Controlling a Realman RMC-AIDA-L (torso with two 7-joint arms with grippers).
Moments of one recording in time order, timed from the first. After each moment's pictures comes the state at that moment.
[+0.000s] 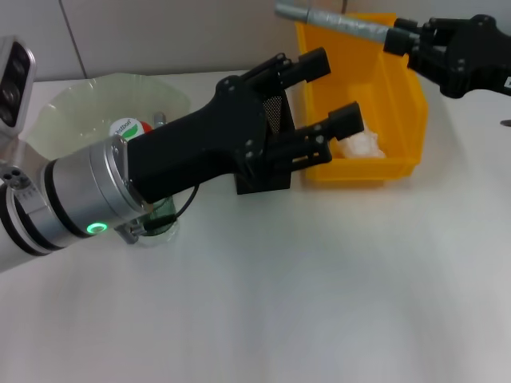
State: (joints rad) left arm -0.56 -2.07 1.68 0.57 0.72 1.54 -1.11; right arm 0.36 2.07 -0.82 -1.13 -1.61 -1.48 1.58
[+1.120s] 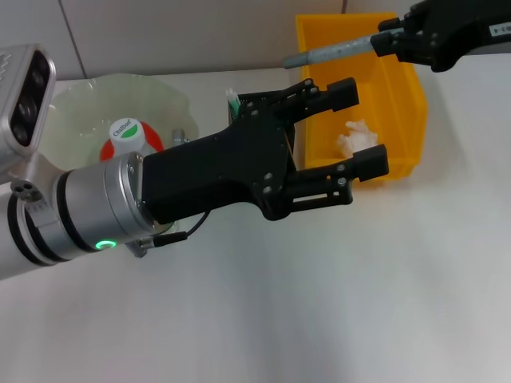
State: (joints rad) left arm -0.56 -2.07 1.71 0.60 0.77 1.57 -1.10; right arm 0.59 2.05 -0.86 -1.64 -2.22 -1.67 2.10
